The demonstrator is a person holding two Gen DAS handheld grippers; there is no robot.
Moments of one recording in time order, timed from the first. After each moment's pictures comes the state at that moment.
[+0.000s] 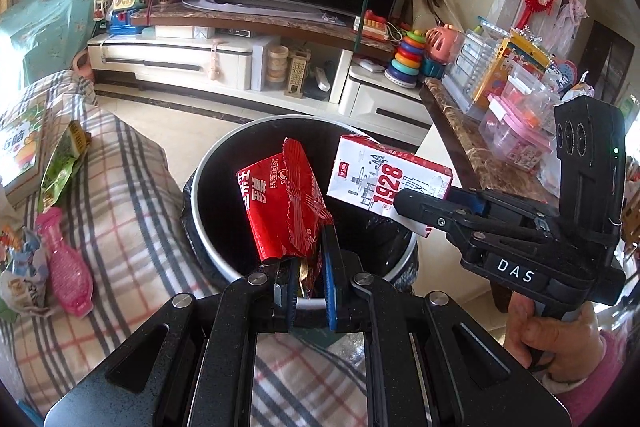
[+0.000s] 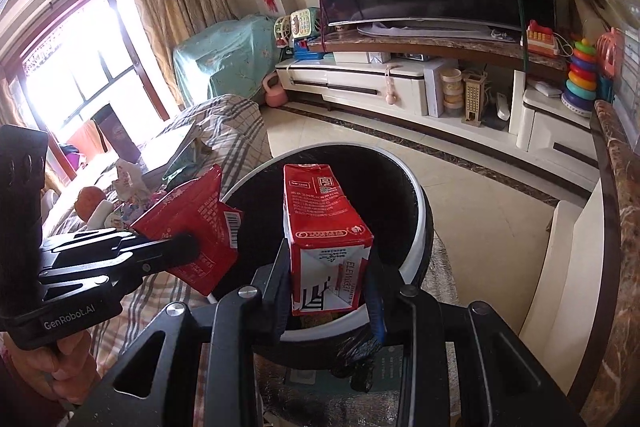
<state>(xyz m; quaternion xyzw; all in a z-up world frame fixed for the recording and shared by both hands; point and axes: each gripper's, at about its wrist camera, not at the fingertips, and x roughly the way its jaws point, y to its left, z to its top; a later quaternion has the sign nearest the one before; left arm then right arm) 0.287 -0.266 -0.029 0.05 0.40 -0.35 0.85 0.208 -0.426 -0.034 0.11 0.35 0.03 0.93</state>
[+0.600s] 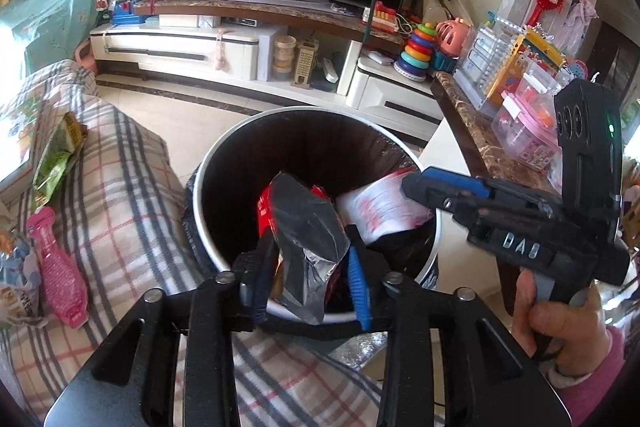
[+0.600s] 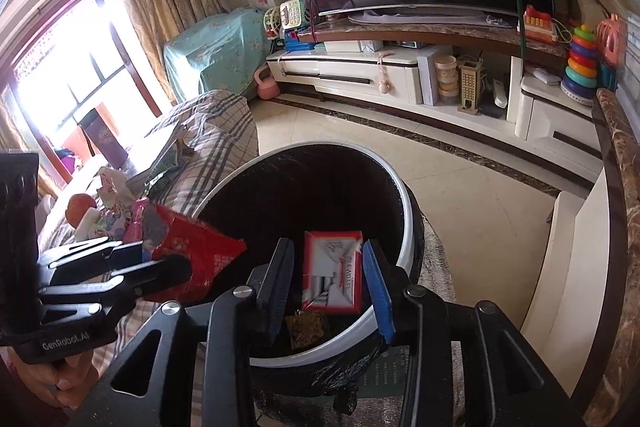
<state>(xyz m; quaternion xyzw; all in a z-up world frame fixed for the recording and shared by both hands) 0.299 -0.271 -0.040 0.05 0.41 -0.34 0.85 0.229 -0.445 -0.042 0.13 0.37 0.02 0.92</state>
